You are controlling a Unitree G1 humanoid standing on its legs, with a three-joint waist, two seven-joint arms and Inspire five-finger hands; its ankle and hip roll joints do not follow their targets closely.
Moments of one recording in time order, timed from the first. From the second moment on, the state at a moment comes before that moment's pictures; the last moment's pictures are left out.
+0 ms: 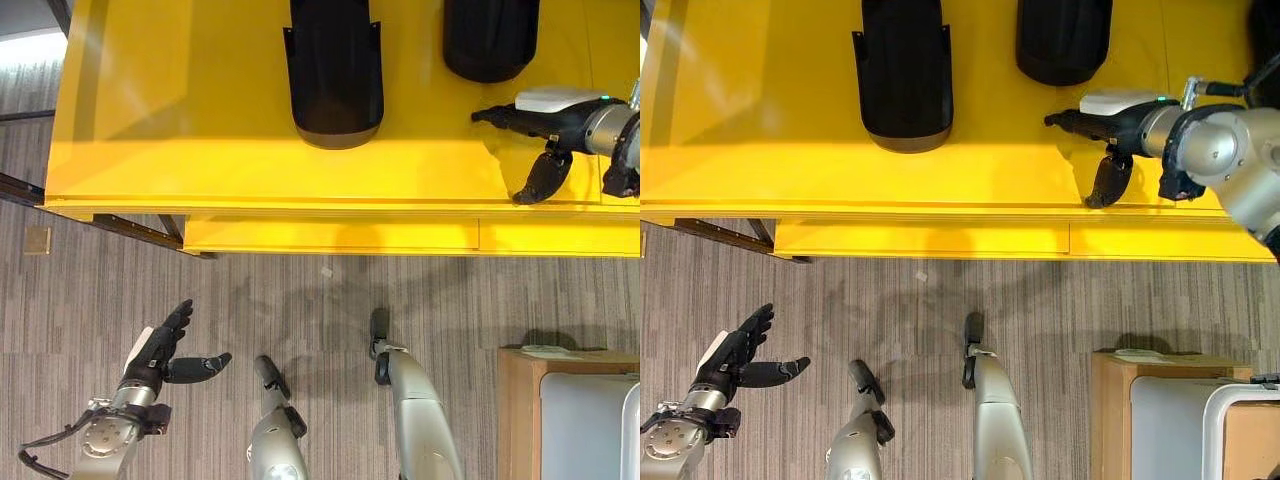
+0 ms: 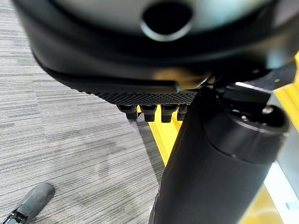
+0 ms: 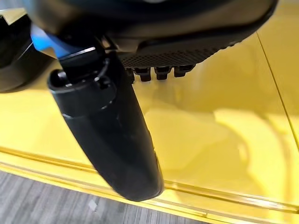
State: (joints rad) left arm 0.21 0.63 0.11 0.36 -0.26 -0.23 -0.11; right arm -1.39 -1.30 1.09 0.47 0.05 -0.10 0.36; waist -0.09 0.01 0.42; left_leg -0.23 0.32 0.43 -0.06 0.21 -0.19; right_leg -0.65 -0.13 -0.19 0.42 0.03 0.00
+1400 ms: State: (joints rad) left arm 0.11 0.68 -0.05 0.44 -0.22 -0.20 -0.09; right arm -1.25 -1.22 0.95 0.35 0.06 -0.12 0.40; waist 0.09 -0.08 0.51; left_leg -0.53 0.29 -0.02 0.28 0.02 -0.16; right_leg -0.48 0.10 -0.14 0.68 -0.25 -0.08
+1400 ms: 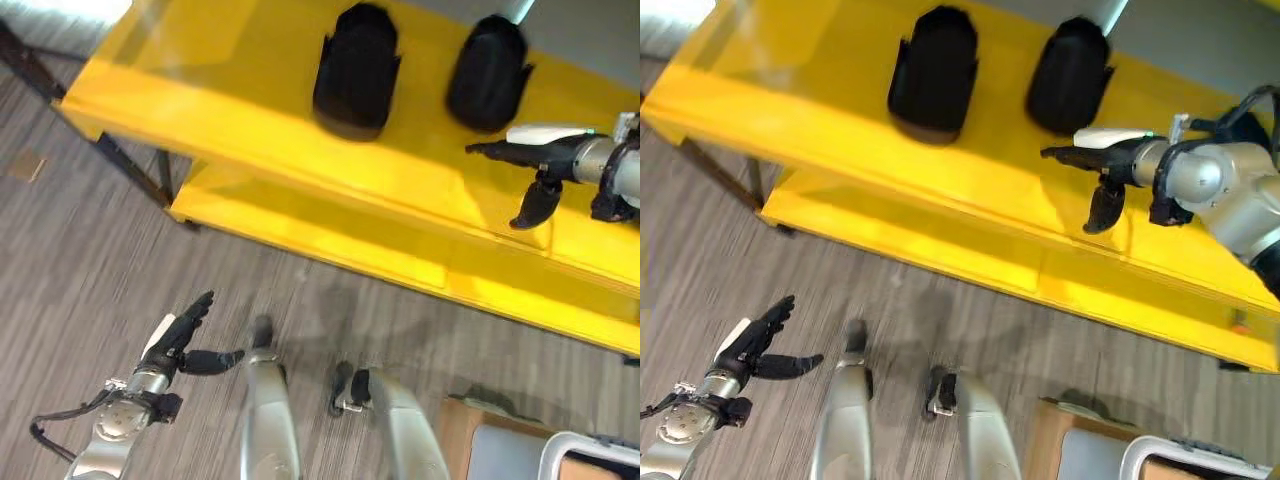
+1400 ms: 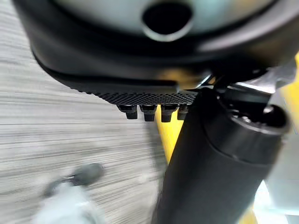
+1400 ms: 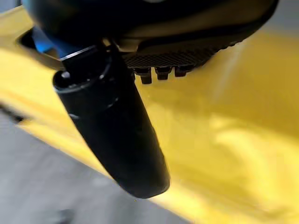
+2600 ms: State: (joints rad) left arm 0.13 0.69 0.08 0.31 -0.23 -0.23 -0.09; right arm -1.69 -1.30 1.17 0.28 0.12 -0.11 0.36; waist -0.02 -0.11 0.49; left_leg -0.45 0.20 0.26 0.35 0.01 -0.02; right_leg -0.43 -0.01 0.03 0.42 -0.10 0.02
